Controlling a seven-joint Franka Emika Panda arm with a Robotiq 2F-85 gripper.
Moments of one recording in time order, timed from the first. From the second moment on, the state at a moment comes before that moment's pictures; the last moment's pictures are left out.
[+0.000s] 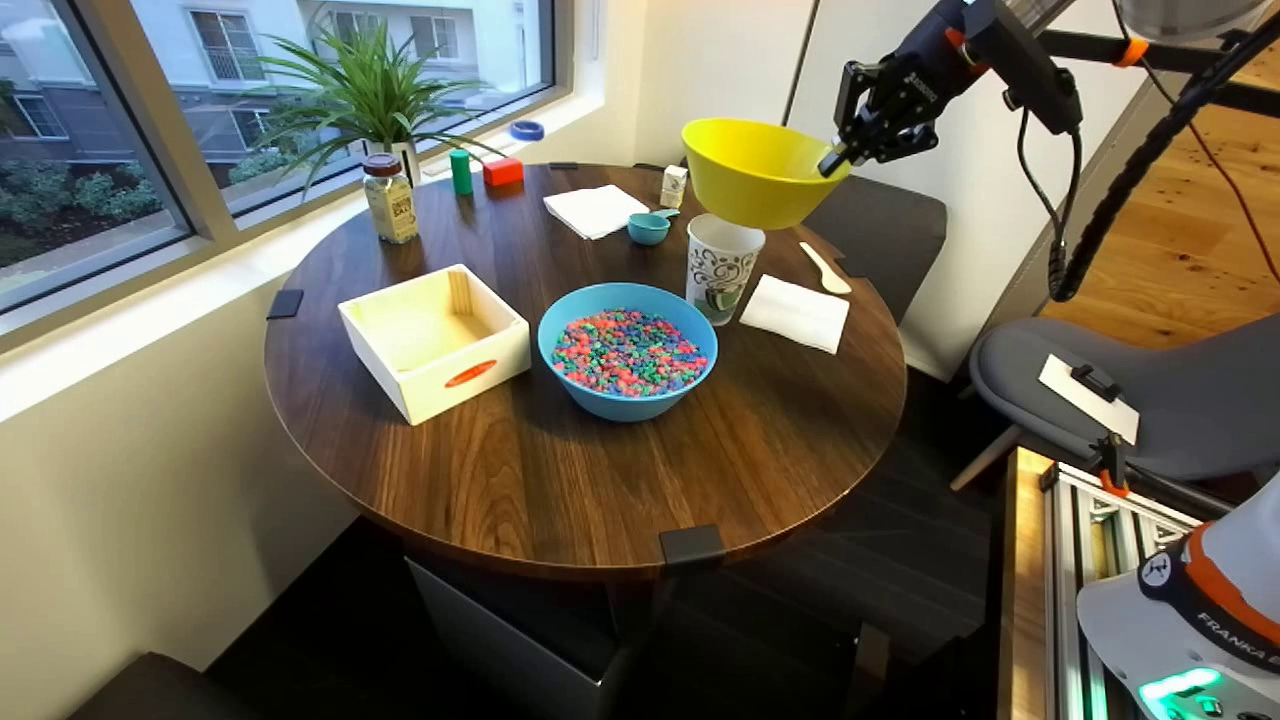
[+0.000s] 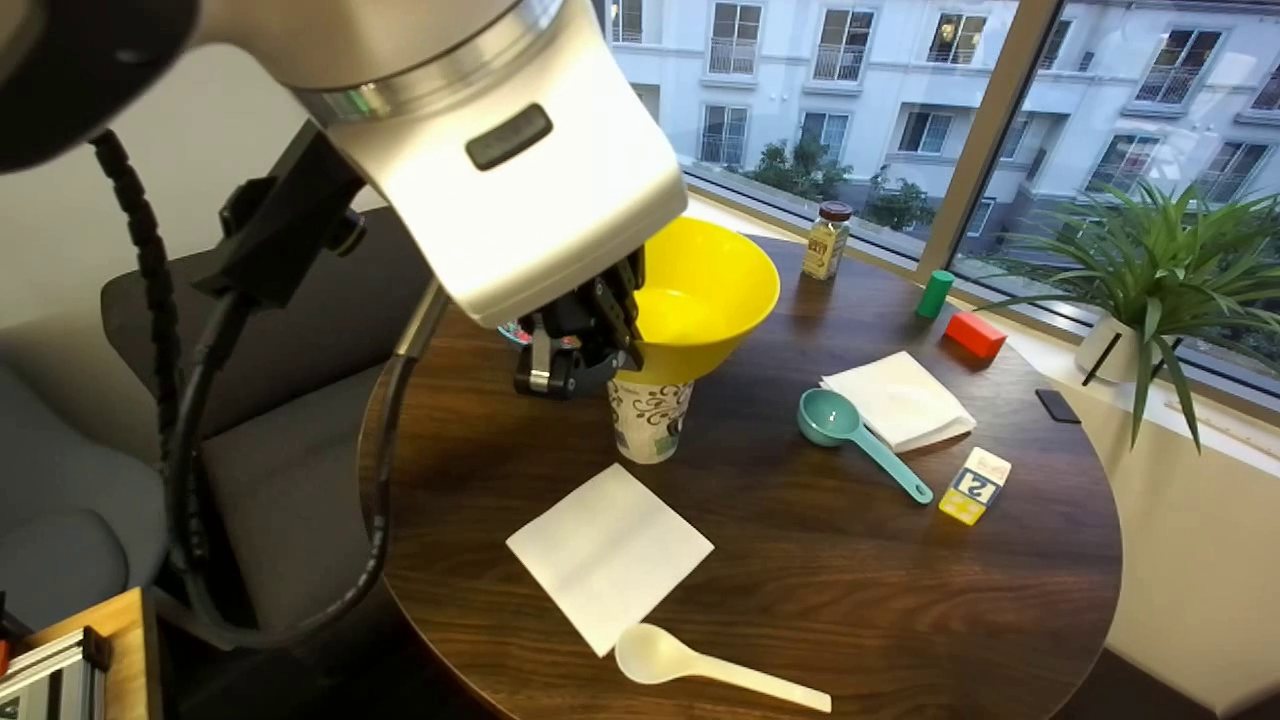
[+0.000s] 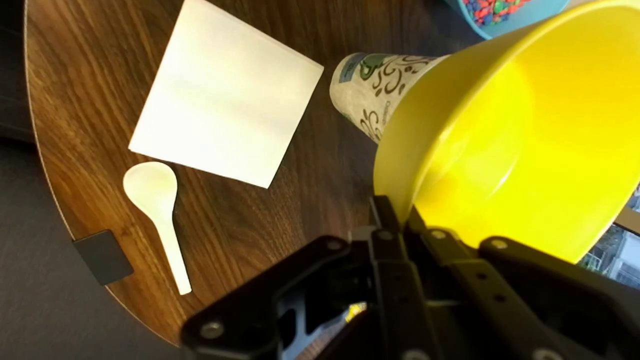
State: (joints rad) arm -0.14 -0.45 -0.07 -2.40 0.30 2.38 0.56
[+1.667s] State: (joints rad) arm -0.11 -0.37 -0.05 -2.40 0.30 2.45 0.53
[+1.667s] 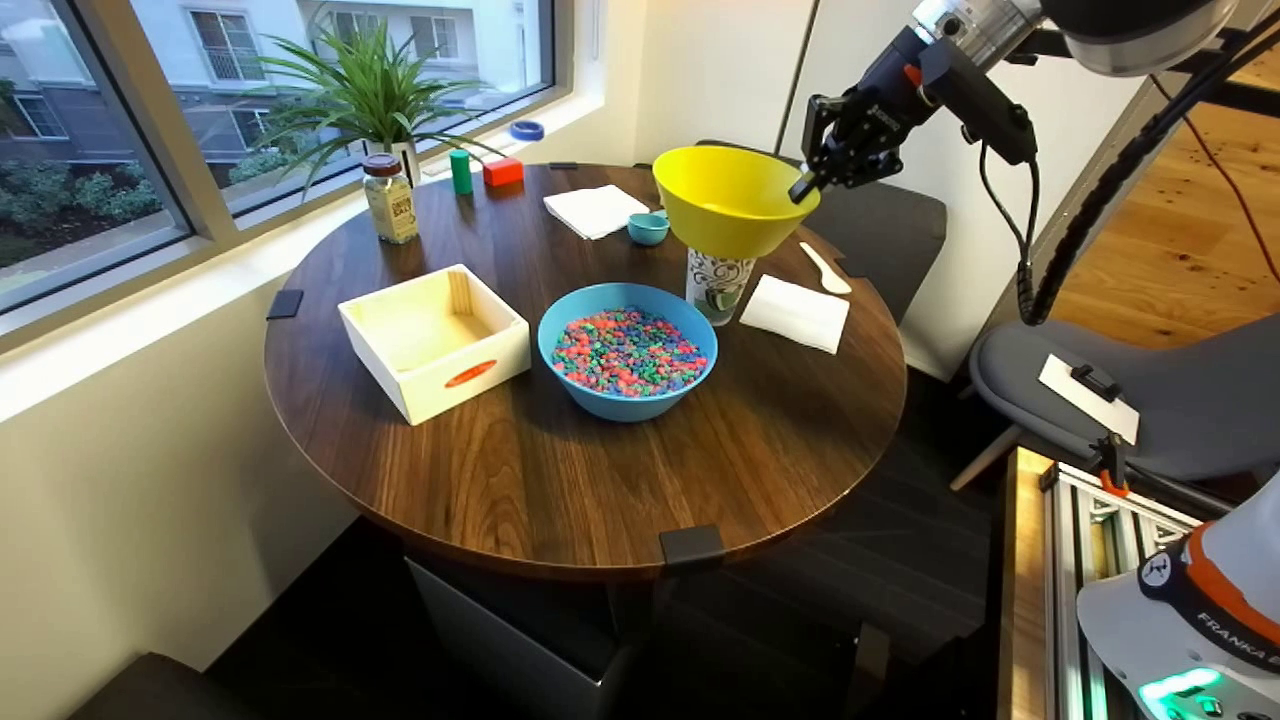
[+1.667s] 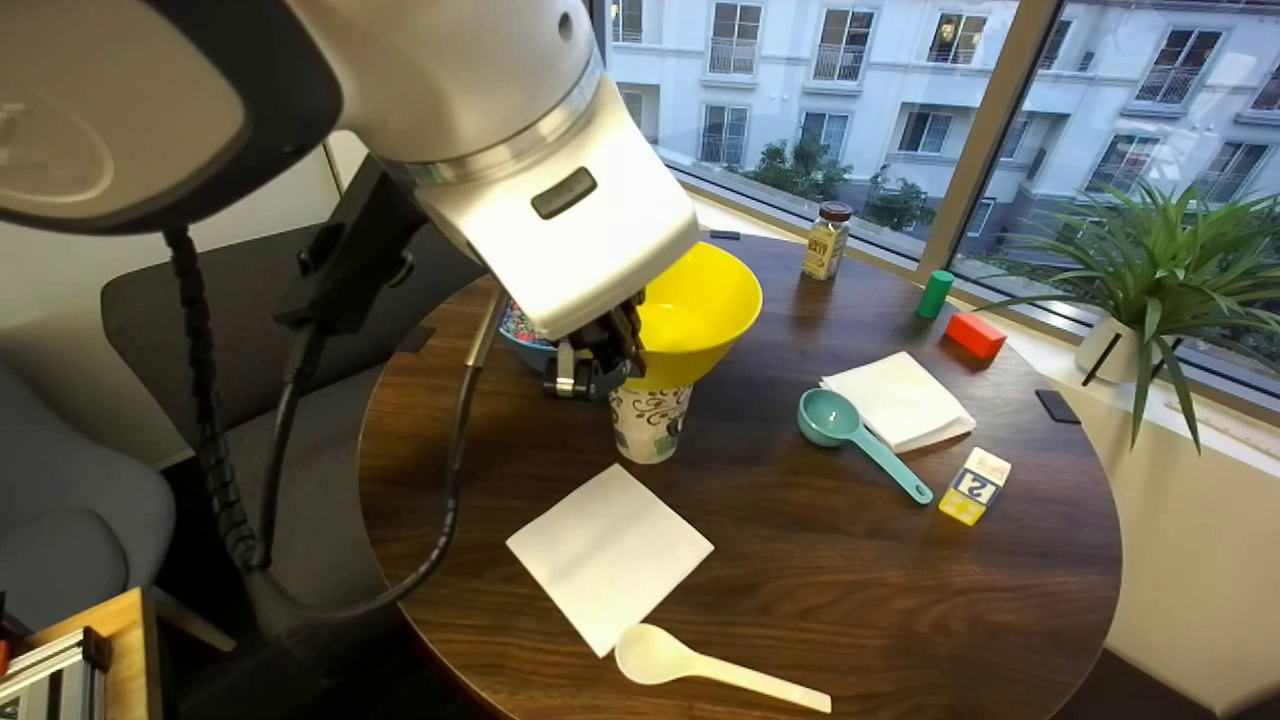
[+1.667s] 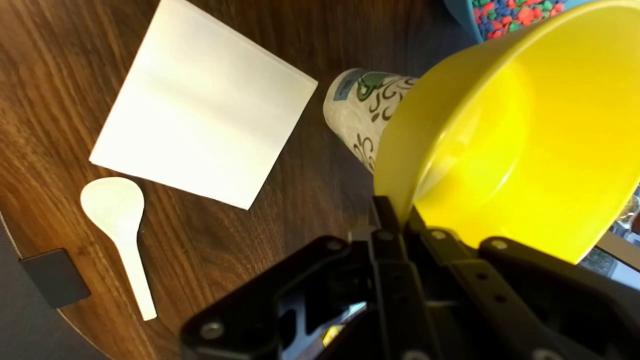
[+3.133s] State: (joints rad) arm -0.12 -0.37 -0.05 -2.39 0.29 2.45 0.53
